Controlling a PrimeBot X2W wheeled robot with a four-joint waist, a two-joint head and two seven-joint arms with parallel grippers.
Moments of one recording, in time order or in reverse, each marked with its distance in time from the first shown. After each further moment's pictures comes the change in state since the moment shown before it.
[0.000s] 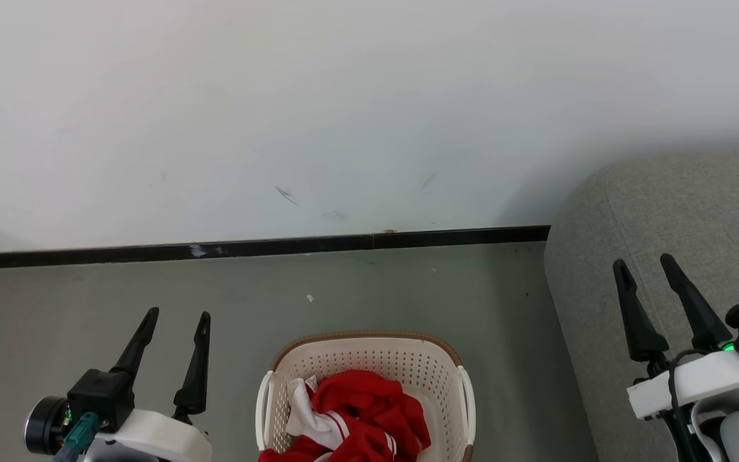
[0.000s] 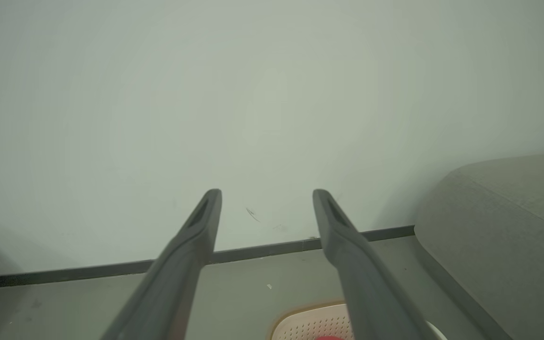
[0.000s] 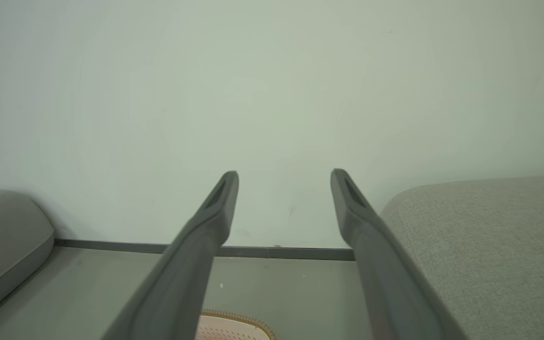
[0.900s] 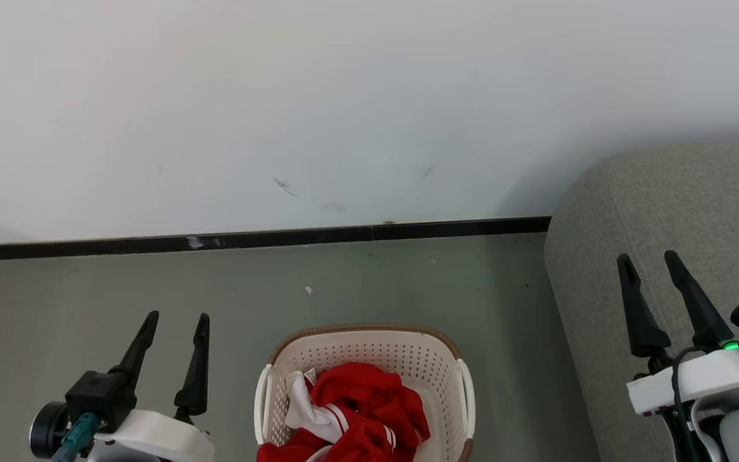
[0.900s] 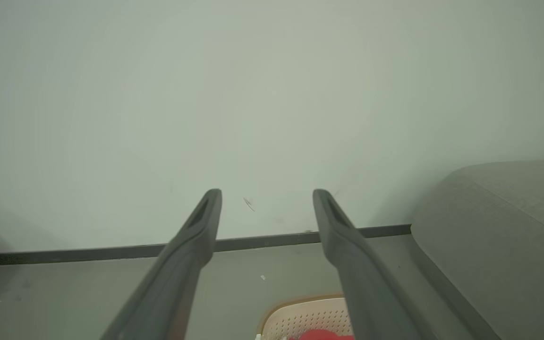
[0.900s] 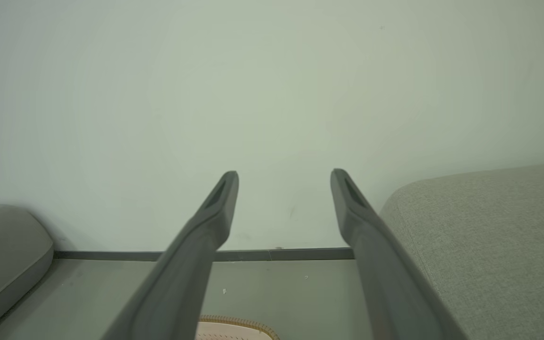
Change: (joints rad) left arm 0.000 -0.042 0.052 0.025 0.007 -0.029 0.000; right arm 0.000 0.032 -0.030 -0.010 -0.001 0.000 0.000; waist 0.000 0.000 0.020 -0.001
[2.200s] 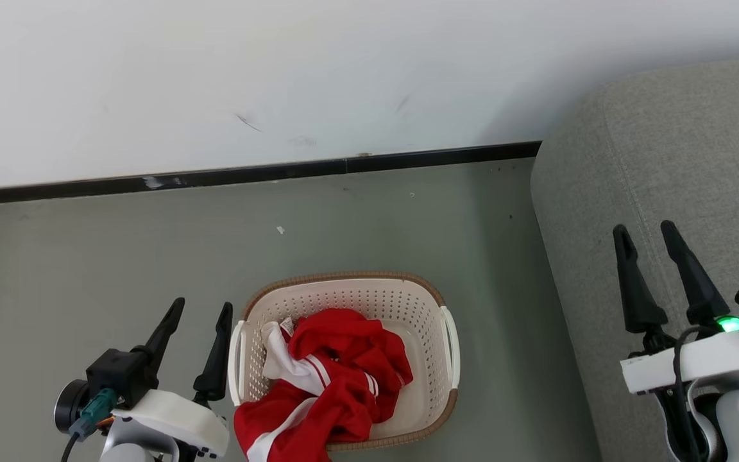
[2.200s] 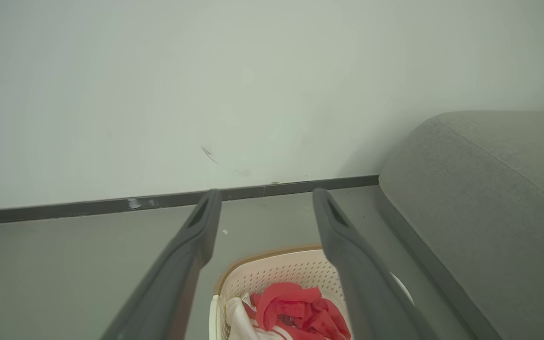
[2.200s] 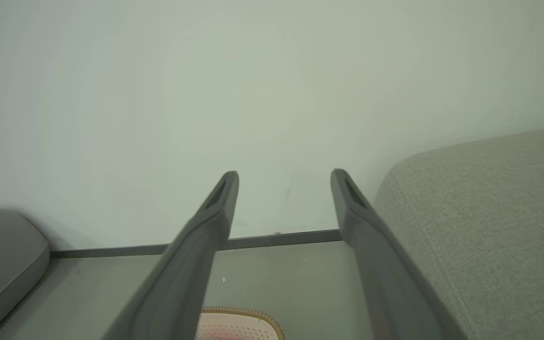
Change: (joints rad) left arm -0.081 -0.023 -0.035 0.102 -0.019 -0.073 0.002; right arm -0.026 0.022 0.006 -0.076 0.026 0.000 0.000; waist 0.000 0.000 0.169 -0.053
